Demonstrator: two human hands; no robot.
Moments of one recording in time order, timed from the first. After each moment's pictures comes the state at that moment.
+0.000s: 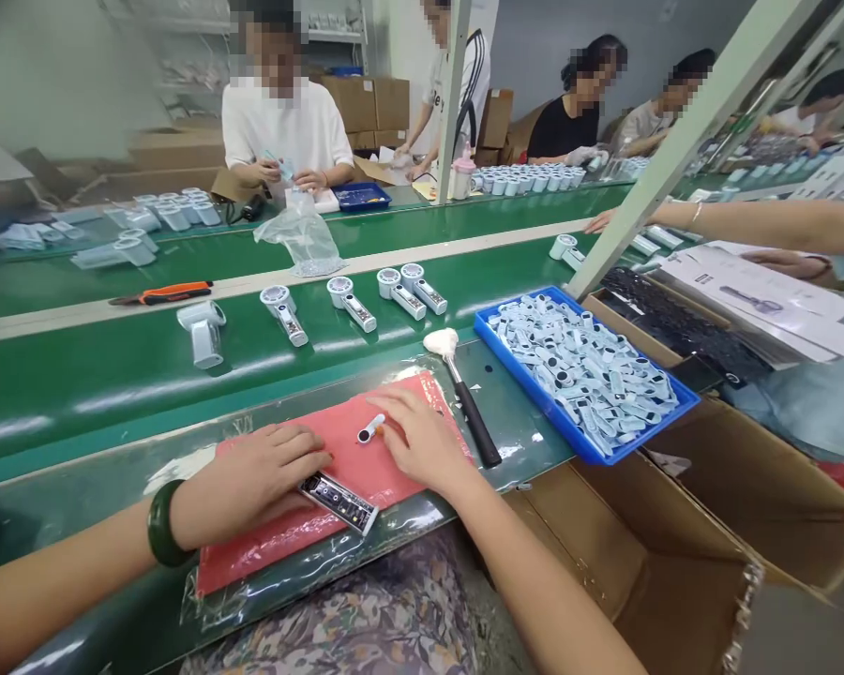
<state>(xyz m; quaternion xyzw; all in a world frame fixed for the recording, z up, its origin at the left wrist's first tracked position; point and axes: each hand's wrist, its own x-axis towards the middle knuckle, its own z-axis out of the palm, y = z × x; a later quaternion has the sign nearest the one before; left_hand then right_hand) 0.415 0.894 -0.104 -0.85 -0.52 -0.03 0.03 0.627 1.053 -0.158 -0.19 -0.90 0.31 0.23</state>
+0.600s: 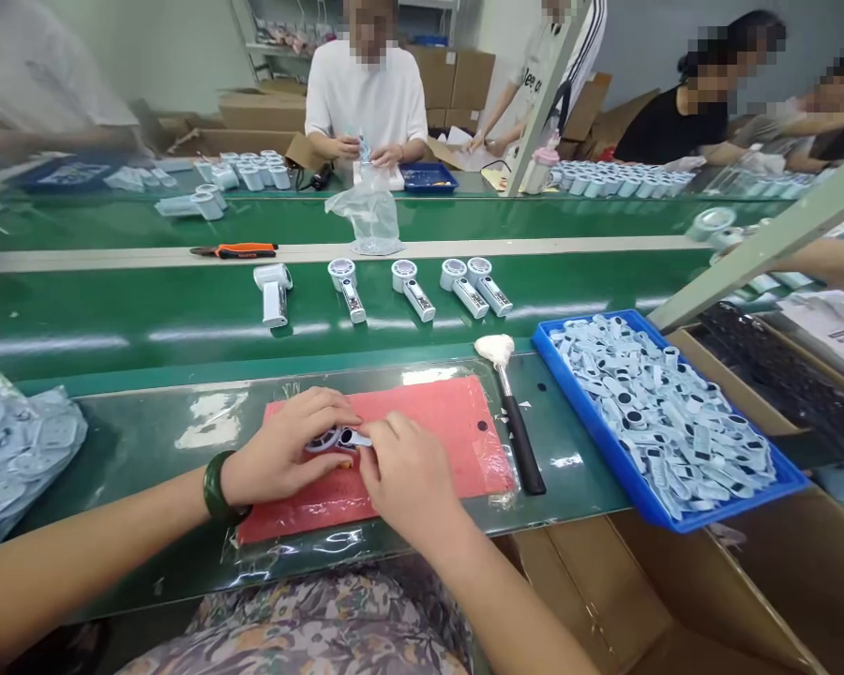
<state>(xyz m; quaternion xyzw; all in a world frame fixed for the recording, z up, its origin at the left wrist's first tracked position) 0.410 0.880 -0.121 -0.72 -0.62 -0.28 -0.11 0.598 0.990 -0.130 -0.16 -0.93 0.22 0.24</state>
